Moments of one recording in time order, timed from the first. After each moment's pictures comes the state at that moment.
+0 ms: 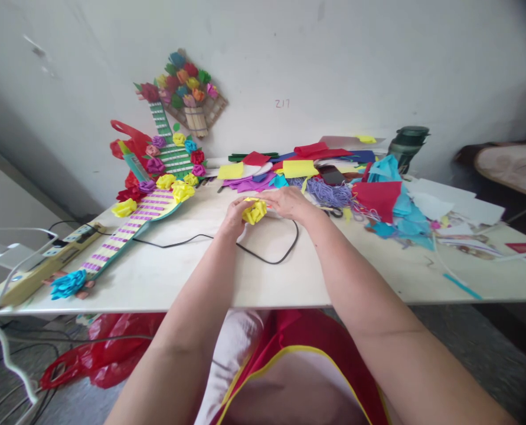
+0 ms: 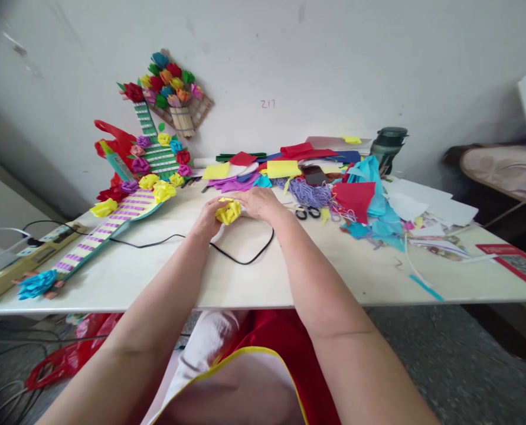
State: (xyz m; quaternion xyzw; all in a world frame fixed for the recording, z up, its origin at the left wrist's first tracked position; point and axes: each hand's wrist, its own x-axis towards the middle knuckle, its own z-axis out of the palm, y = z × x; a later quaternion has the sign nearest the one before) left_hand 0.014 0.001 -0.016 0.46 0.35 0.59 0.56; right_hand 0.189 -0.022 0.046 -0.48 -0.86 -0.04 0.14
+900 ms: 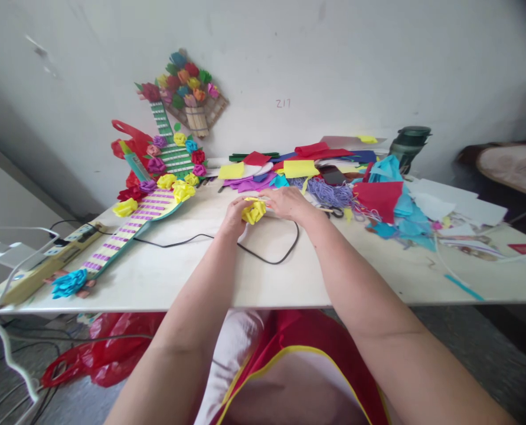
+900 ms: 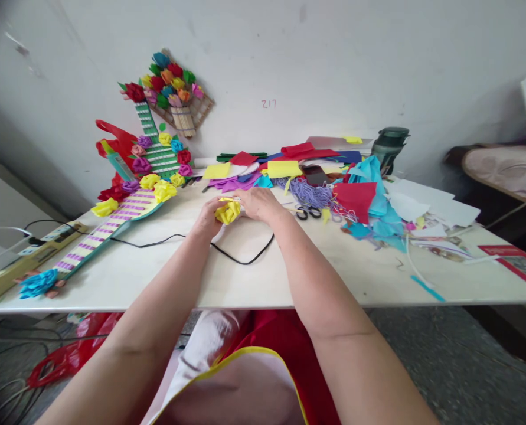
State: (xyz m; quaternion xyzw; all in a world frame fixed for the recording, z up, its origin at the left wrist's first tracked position) left_hand 0.014 0.005 -0.017 0.43 0.35 0.61 0.57; right_hand 0.183 -0.025 0.048 -0.49 -0.86 -0.06 0.14
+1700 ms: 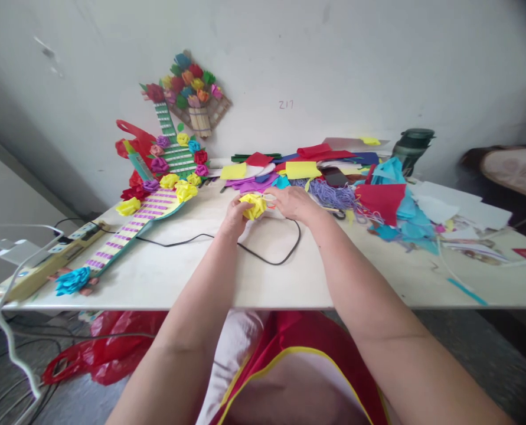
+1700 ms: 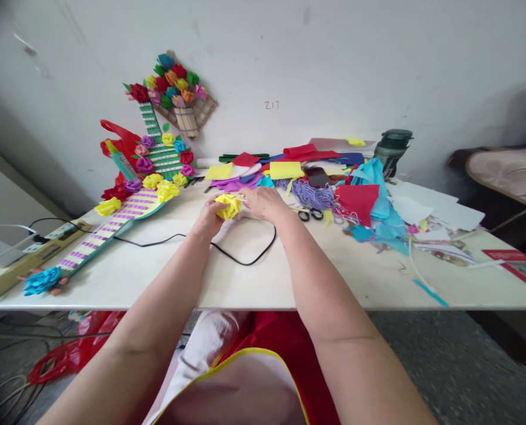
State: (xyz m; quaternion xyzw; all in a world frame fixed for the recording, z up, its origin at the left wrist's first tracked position) left_hand 0.011 0.001 -0.012 0.43 0.33 0.62 0.57; right_hand 0.190 -0.027 0.051 -0.51 -0.85 -0.07 0.12
